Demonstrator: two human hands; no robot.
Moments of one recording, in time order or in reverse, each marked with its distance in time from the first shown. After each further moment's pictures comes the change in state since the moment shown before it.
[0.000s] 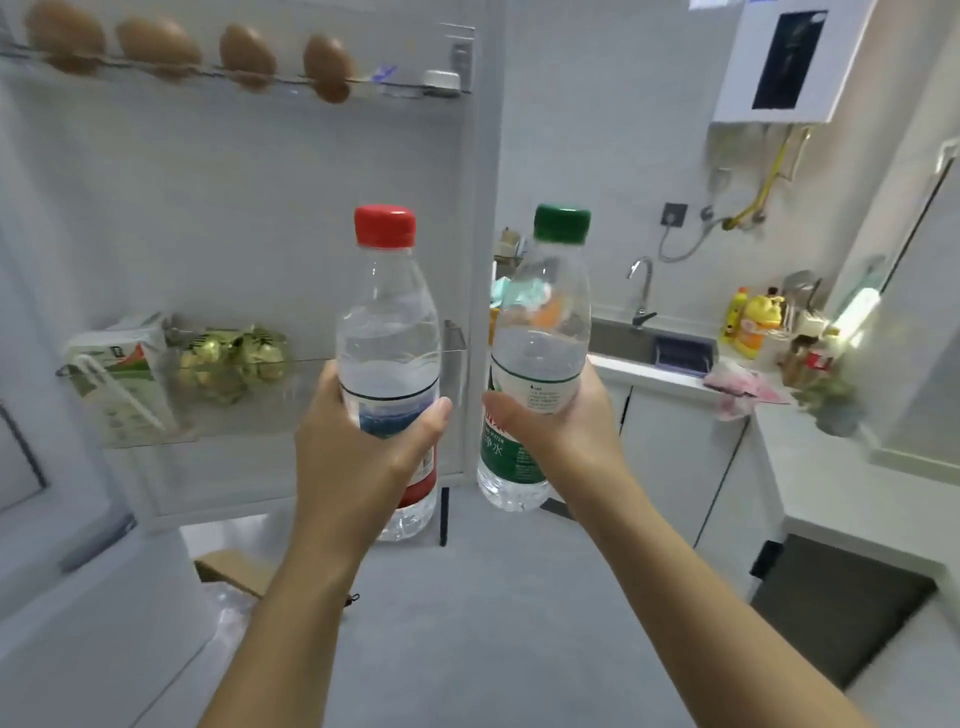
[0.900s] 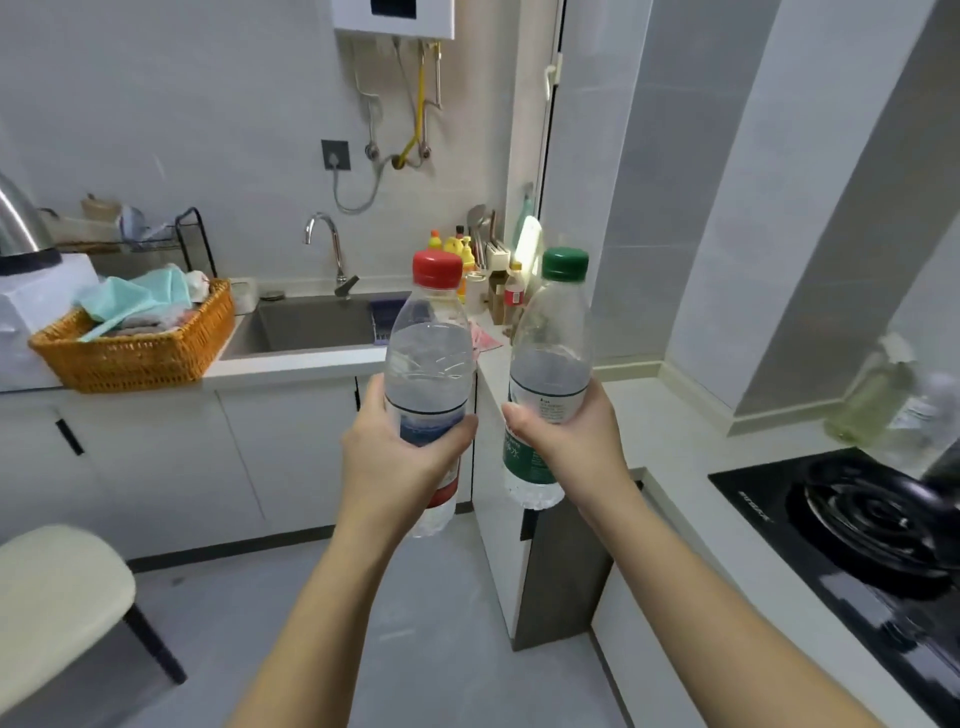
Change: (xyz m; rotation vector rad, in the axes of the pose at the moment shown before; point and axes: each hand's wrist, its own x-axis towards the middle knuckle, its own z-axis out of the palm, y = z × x) left_hand 0.058 -0.071 0.445 -0.311 -0.733 -0.103; right_hand 0.141 0.161 -0.325 -0.296 0.716 0.175
